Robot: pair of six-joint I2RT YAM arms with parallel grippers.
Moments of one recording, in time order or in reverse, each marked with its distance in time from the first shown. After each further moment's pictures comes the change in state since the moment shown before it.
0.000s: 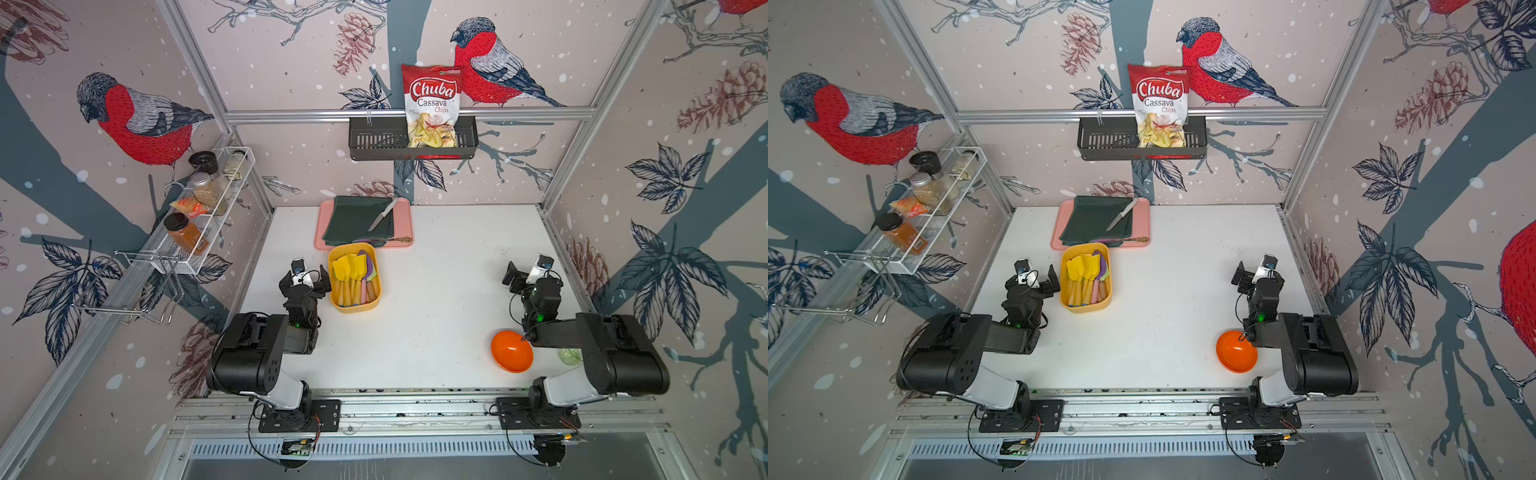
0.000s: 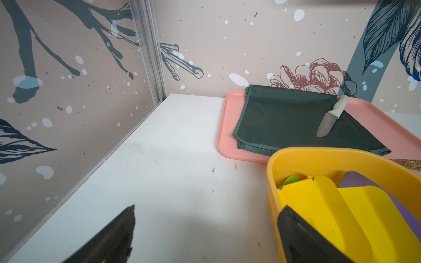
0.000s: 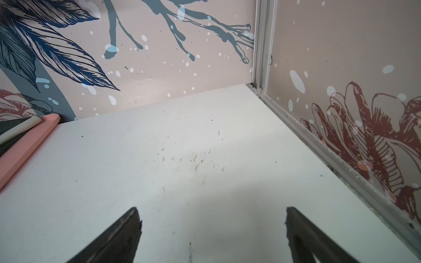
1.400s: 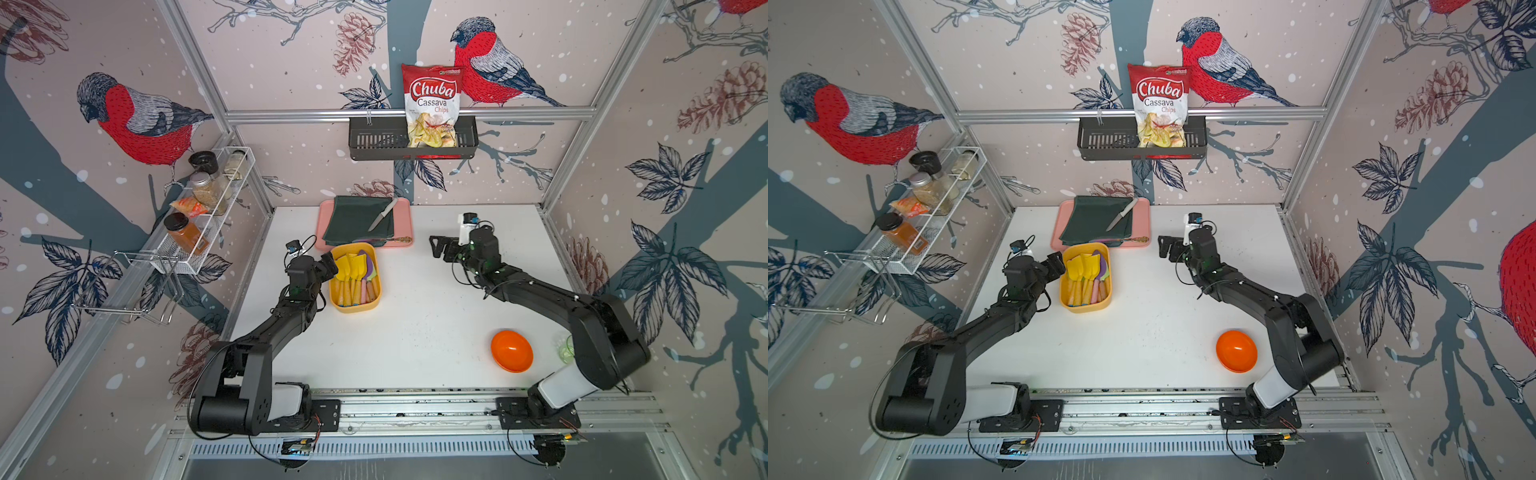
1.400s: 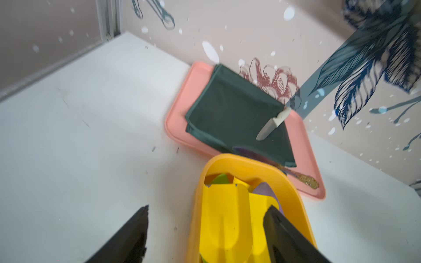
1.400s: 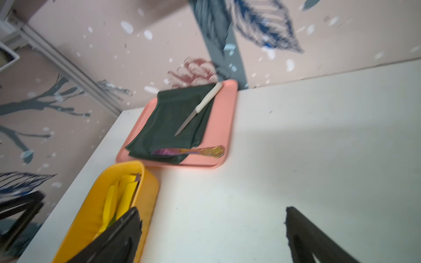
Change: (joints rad) left arm -0.032 -0.168 0.327 -0.784 0.201 -0.471; right arm 0.564 0.155 0.726 -0.775 -0.188 0.345
